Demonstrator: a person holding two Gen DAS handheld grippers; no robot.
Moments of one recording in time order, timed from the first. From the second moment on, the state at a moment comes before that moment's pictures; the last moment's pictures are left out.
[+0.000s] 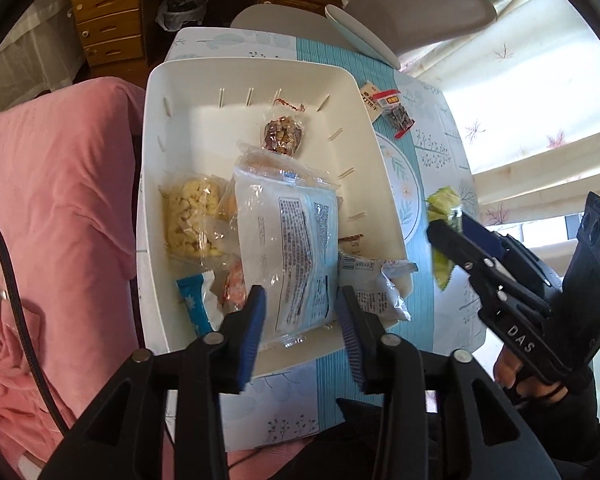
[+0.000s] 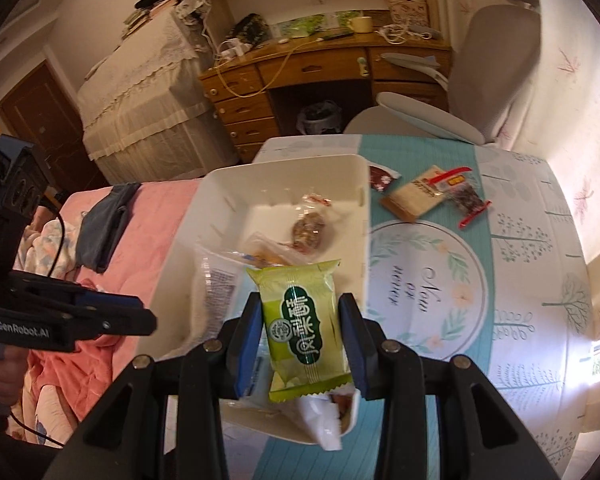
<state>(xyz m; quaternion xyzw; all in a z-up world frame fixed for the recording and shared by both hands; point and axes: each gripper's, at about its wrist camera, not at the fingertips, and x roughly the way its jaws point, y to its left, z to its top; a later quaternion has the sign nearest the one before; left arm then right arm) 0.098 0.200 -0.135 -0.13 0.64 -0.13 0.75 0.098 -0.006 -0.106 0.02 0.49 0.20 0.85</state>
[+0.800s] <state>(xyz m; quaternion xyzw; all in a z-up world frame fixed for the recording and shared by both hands) 0.116 0.202 -0.092 -0.16 0.60 -0.12 0.77 0.121 -0.015 -0.083 0.06 0.50 0.17 0.85</state>
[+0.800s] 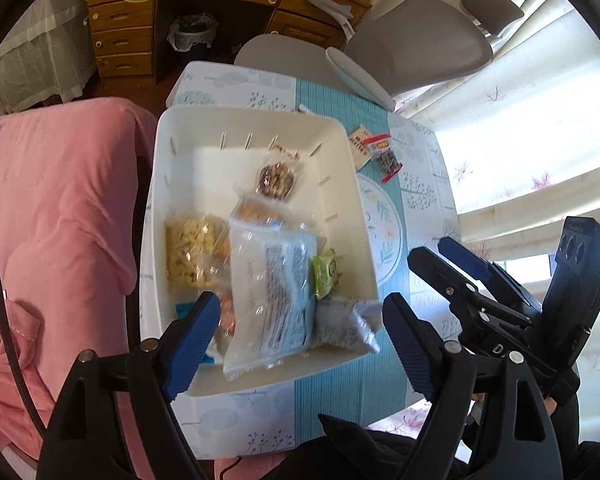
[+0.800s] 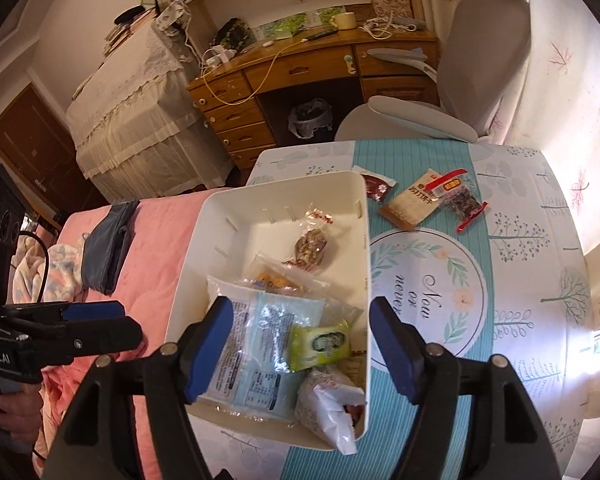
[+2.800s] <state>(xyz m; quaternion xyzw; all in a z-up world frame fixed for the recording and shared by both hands) 0.439 0.083 -0.267 -0.24 0.73 0.06 0.63 0.327 -0.138 -0.252 -0.01 0.54 0.09 0.84</state>
